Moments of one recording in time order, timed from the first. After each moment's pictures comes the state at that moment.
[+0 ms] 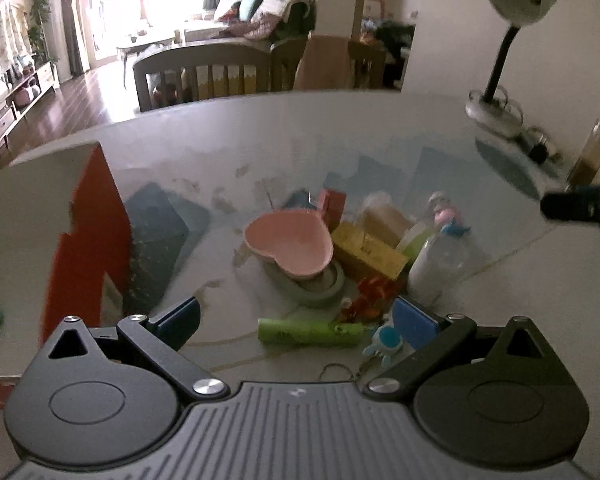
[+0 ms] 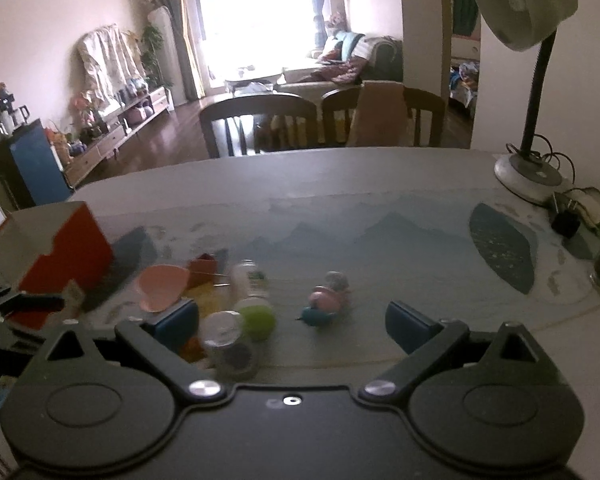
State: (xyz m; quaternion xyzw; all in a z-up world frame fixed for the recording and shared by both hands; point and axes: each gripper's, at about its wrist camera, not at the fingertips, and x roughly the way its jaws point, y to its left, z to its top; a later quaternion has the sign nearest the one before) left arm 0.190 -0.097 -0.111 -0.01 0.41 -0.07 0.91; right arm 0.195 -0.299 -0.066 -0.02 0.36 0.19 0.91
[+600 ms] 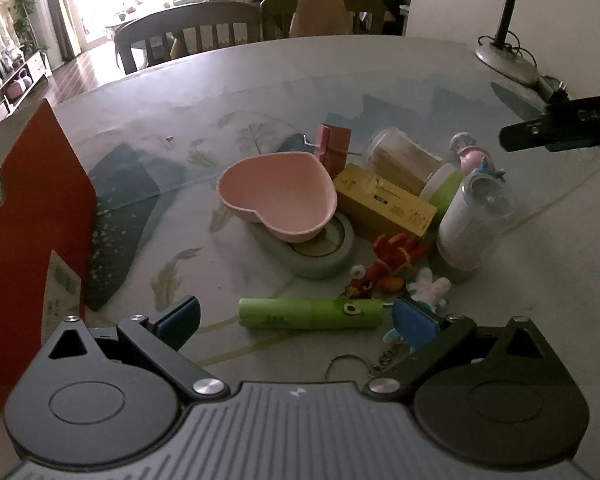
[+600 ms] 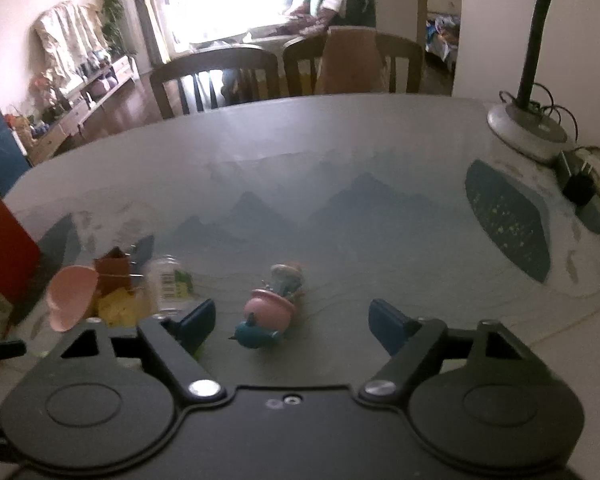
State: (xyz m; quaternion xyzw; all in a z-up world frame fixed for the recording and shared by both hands) left arm 0.217 -0.115 -0.159 0.02 0.45 -0.07 0.89; right arm 0.278 -0.295 -0.122 -0.01 0.43 0.15 0.89
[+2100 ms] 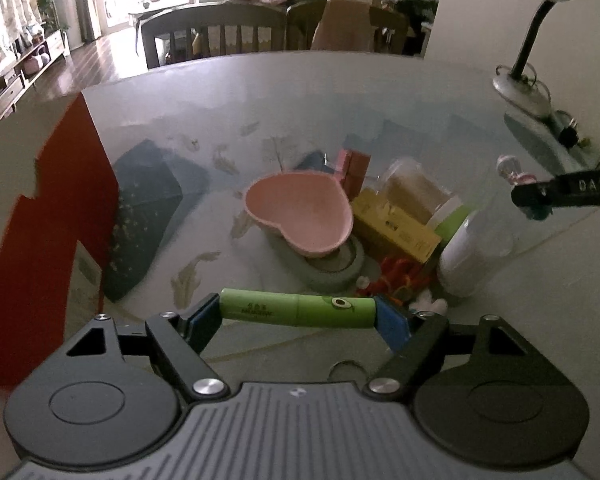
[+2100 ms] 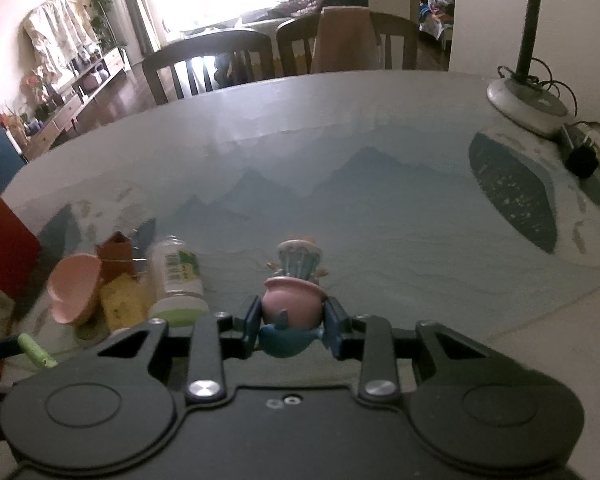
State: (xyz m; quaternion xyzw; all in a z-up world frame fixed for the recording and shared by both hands) left arm 0.213 -0.100 -0.137 -0.03 0.45 -0.05 0.89; right arm 0.264 -0.296 -0.112 0.01 0.45 0.15 0.88
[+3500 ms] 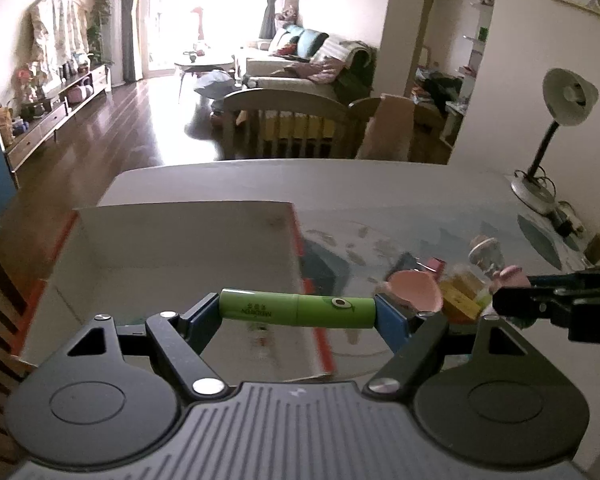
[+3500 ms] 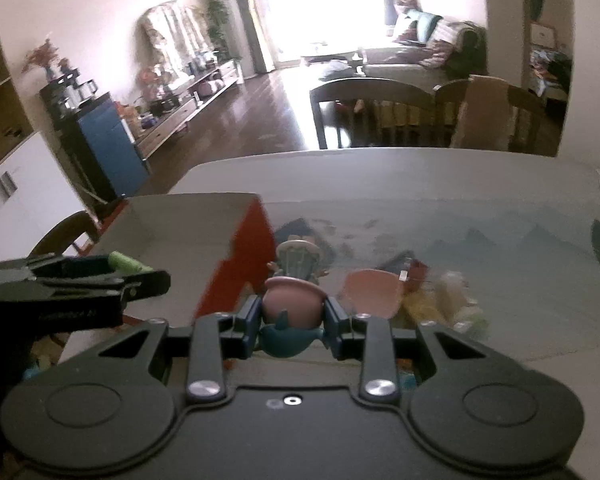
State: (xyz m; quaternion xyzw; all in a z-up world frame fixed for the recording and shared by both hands) left arm 0.128 0.065 -0.016 -0.06 0.36 -0.01 0.93; right arm 0.131 -0.114 0.001 -0.02 0.39 0.30 0.87
